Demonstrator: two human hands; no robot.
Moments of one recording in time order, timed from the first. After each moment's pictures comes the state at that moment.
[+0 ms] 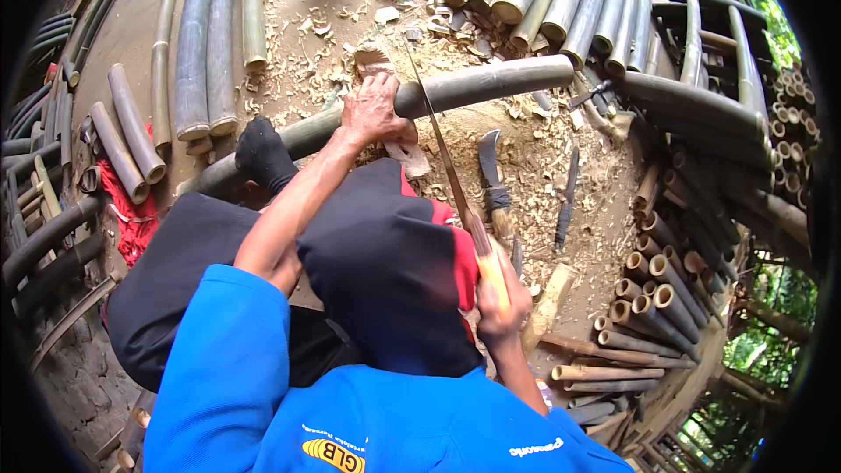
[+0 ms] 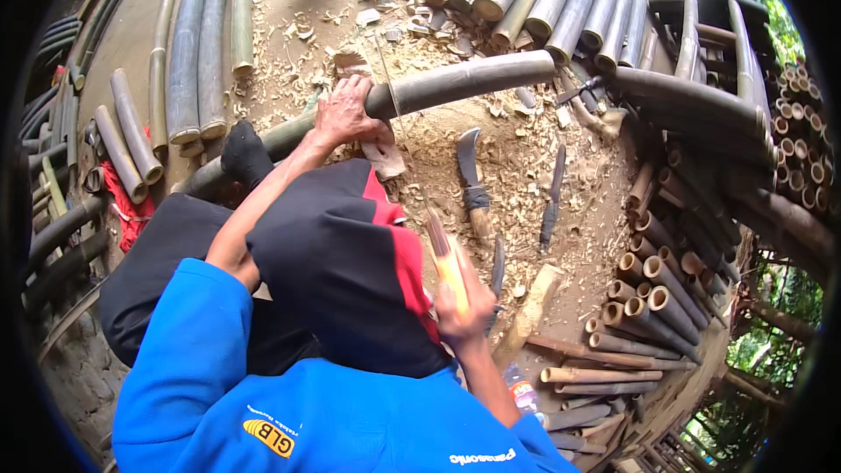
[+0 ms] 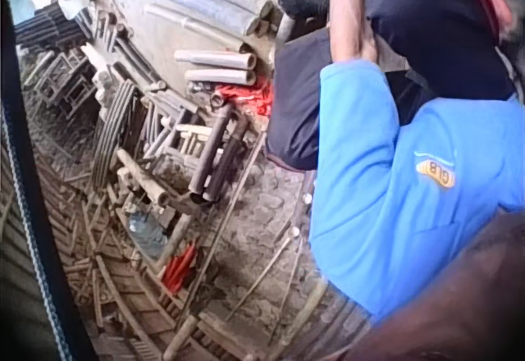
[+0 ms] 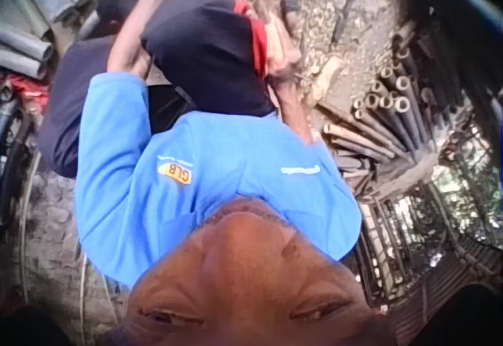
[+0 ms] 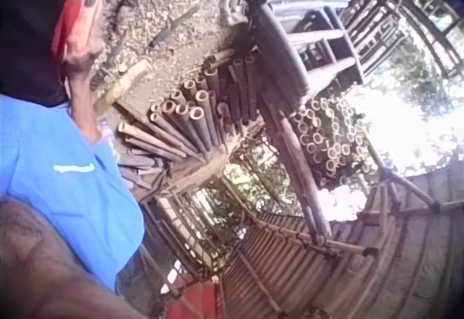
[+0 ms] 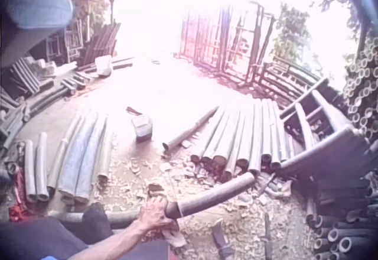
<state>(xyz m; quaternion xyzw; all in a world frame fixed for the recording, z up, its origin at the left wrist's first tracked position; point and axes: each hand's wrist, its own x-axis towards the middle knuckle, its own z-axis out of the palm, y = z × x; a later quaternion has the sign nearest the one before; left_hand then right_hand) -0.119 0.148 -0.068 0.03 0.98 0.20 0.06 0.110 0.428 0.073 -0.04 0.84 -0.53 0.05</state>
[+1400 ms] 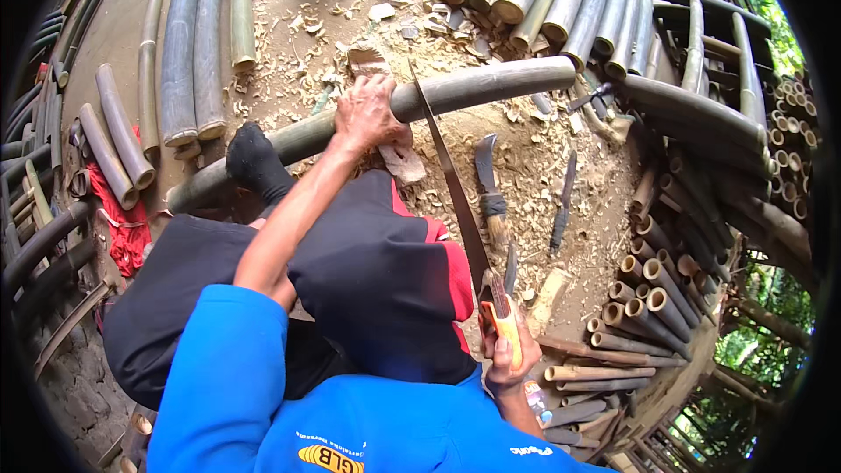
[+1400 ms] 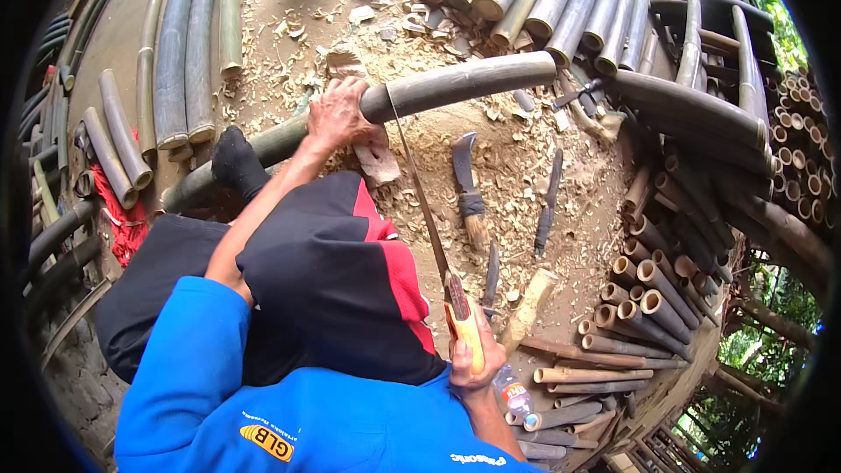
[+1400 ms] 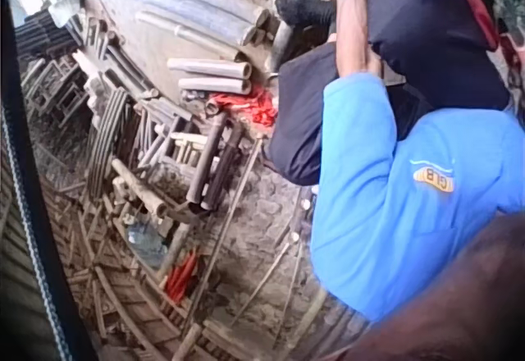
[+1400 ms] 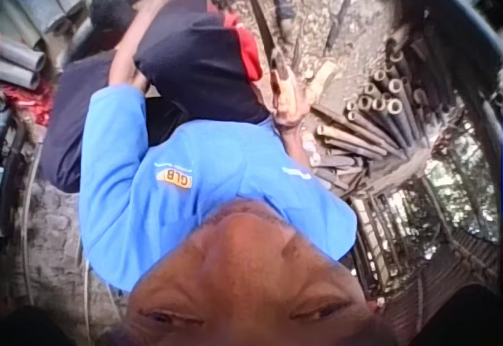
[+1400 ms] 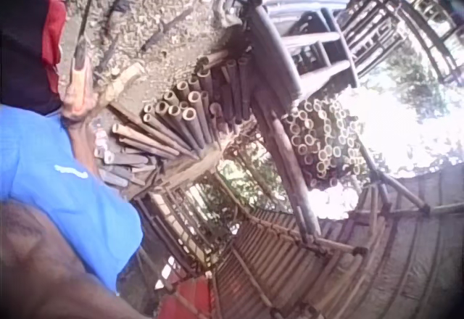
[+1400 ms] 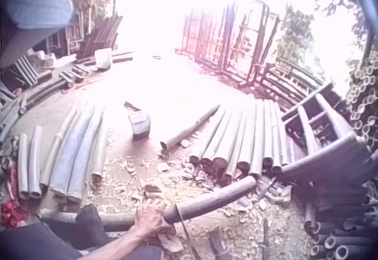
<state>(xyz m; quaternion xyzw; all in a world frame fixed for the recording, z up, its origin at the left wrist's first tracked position) -0.110 0.151 -0.059 0.01 0.98 0.19 0.01 0.166 0.438 0.103 0.05 0.77 -0.63 0.05</state>
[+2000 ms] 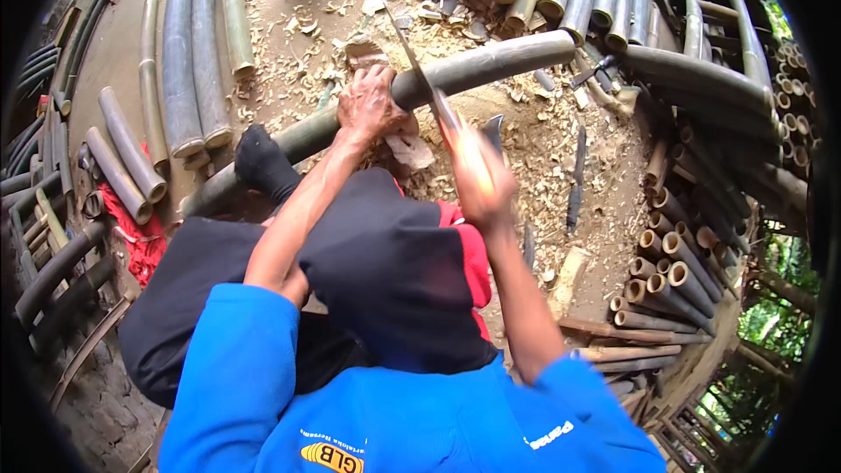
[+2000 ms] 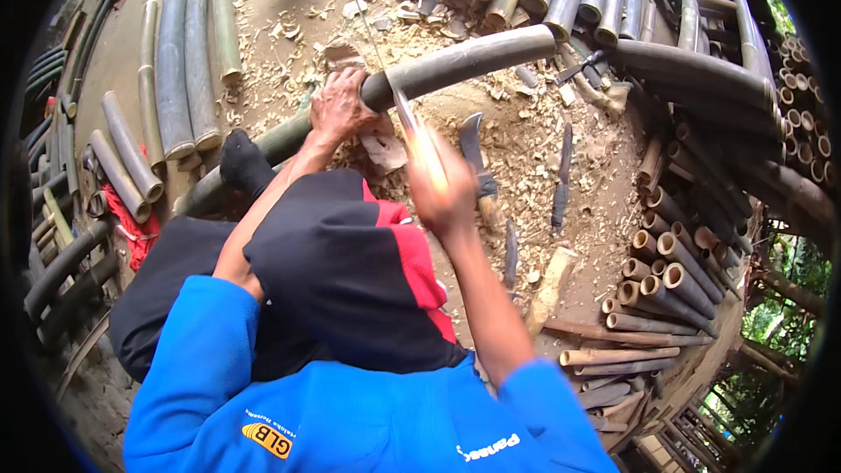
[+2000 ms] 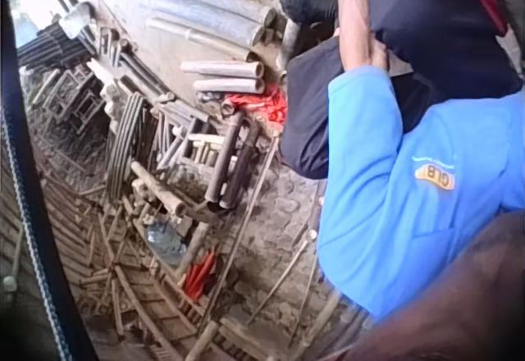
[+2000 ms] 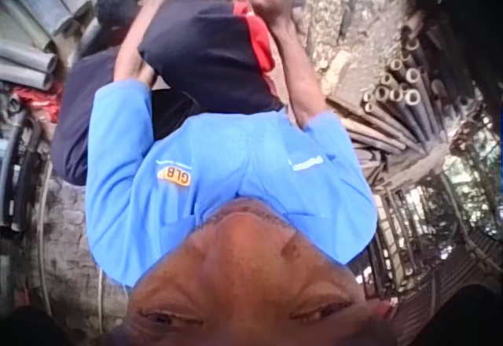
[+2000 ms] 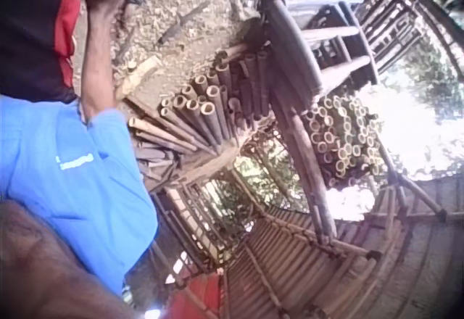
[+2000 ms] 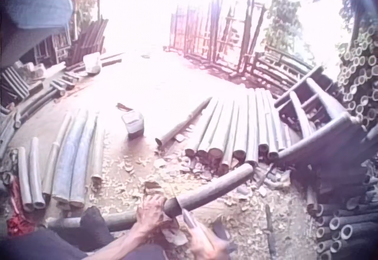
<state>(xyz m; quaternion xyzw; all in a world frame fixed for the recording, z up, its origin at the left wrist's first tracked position) -0.122 0.153 -0.070 0.00 0.98 0.19 0.04 -0.021 0.370 0.021 -0.17 0.83 -0.51 -0.13</state>
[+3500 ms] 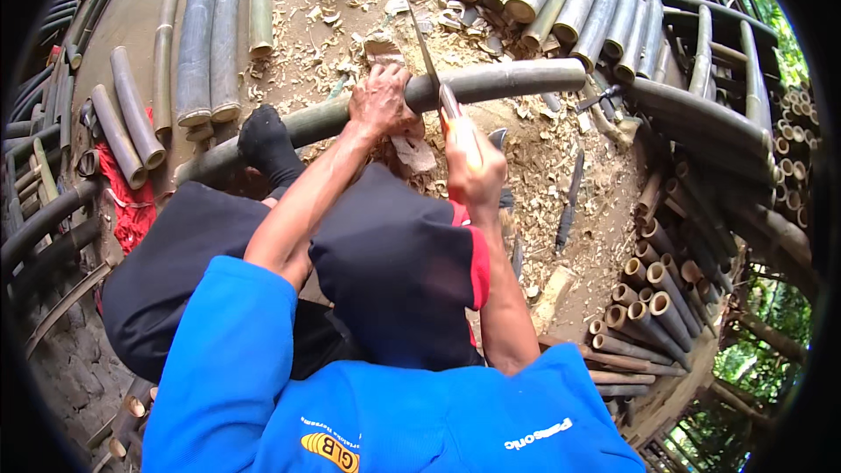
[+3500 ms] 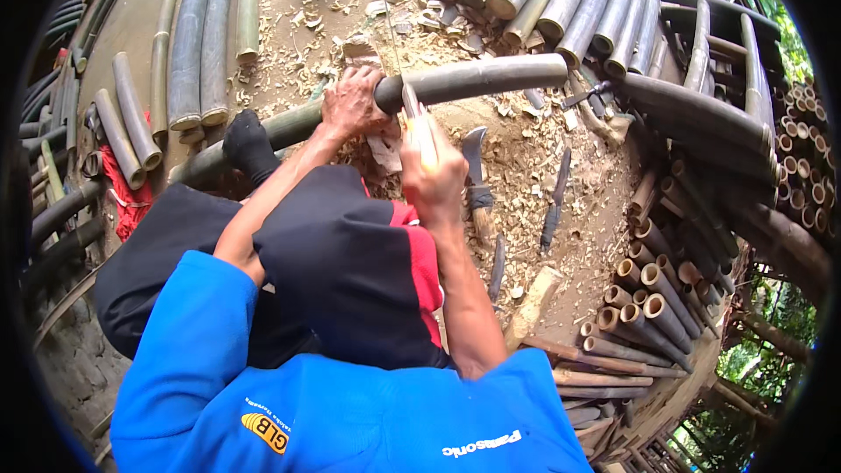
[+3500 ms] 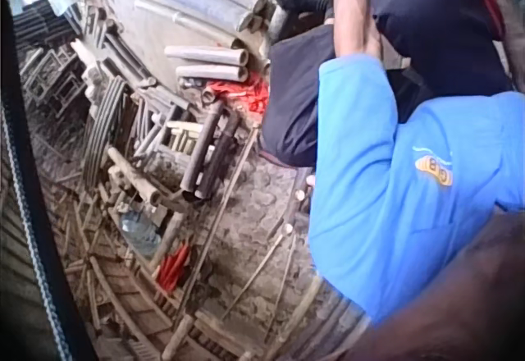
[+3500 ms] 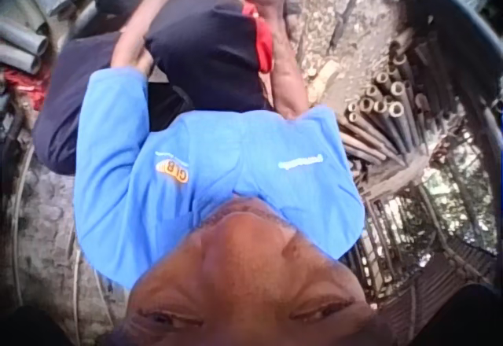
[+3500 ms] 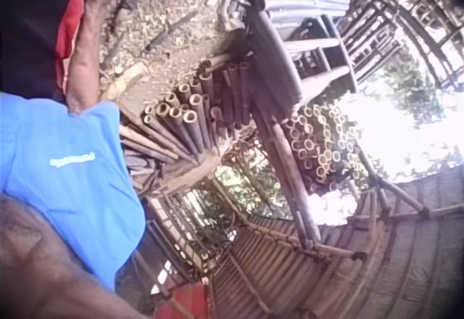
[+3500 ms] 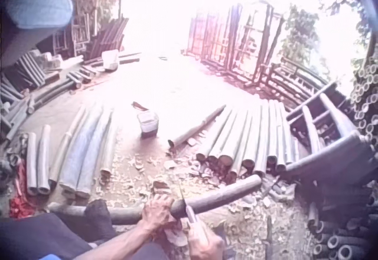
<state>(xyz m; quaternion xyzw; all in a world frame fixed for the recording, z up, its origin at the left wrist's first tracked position) -0.119 0.159 -0.059 0.02 0.98 0.18 0.03 -0.035 0.353 0.026 -0.07 0.85 -0.52 0.00</state>
